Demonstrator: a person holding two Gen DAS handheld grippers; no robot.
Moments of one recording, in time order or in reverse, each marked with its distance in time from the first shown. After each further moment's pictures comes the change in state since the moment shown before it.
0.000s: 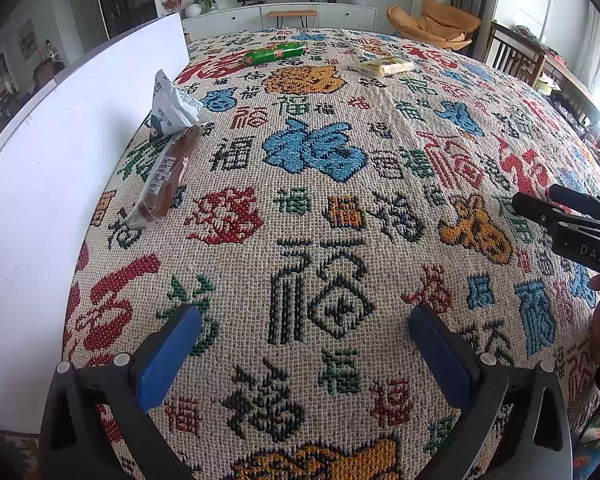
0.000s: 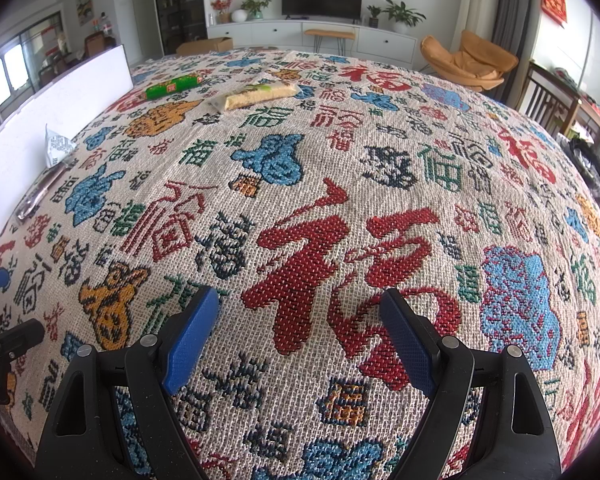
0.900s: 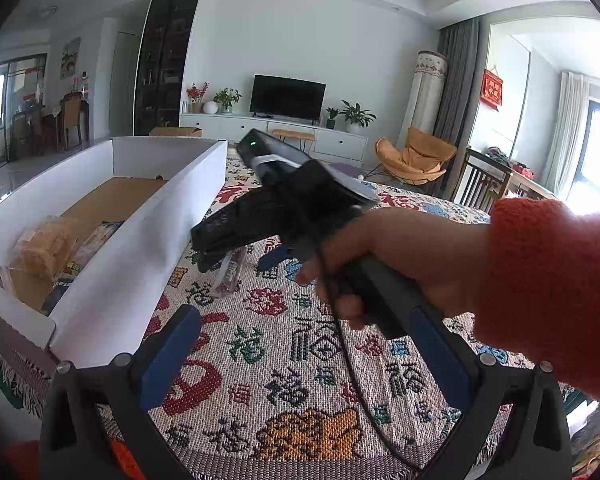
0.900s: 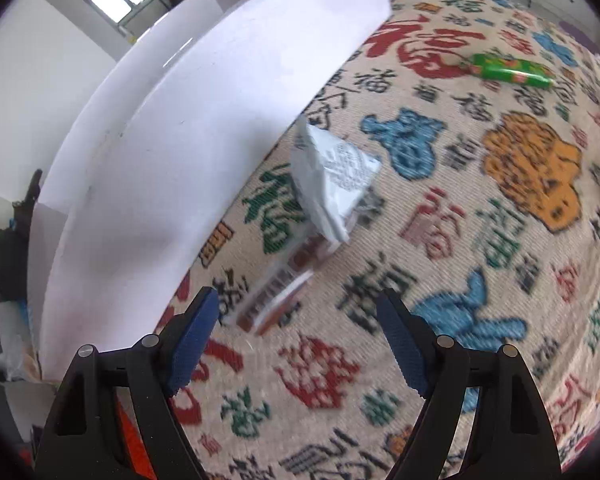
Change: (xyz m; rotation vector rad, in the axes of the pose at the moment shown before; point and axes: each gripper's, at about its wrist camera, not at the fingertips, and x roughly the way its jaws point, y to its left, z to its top) left arm -0.137 0.042 -0.045 -0.134 -0.486 -0.122; right arm 0.082 0.252 0.125 -0.249 0.407 0.555
